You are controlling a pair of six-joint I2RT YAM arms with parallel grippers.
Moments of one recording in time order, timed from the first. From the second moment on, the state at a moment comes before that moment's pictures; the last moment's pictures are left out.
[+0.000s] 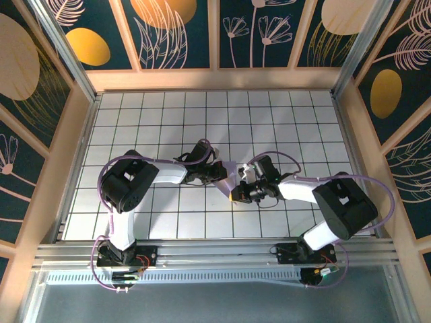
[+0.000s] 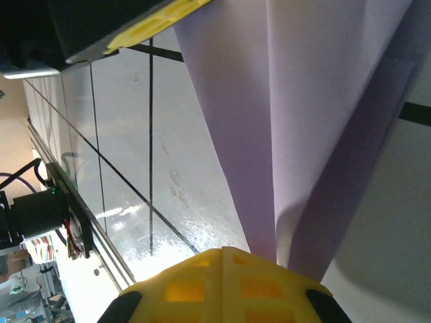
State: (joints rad) left arm -0.70 1.95 0.97 0.13 0.41 -0.92; right arm 0.59 1.52 0.54 -0.02 -0.70 0.62
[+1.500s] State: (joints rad) left arm -0.70 1.95 0.97 0.12 0.41 -0.92; right arm 0.58 1.53 0.54 -0.01 -0.67 0.61
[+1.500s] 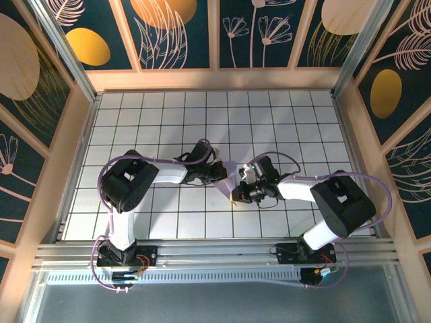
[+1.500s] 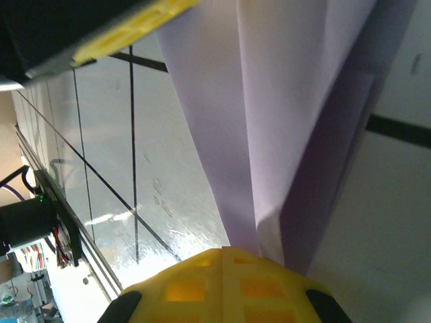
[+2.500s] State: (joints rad) left arm -0.70 1.95 0.97 0.12 0.41 -0.92; right arm 0.59 1.58 0.55 0.02 -0.67 0.60
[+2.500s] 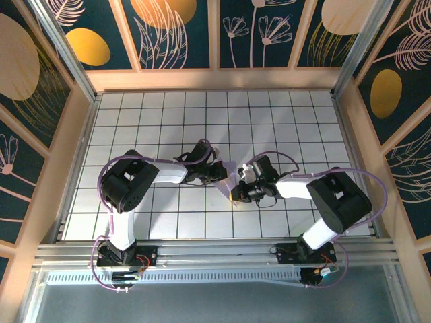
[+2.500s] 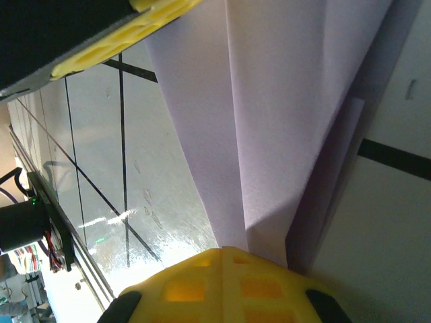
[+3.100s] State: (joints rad) left arm -0.70 1.95 0.97 0.12 0.41 -0.92; right arm 0.59 1.57 0.54 0.02 -0.66 0.60
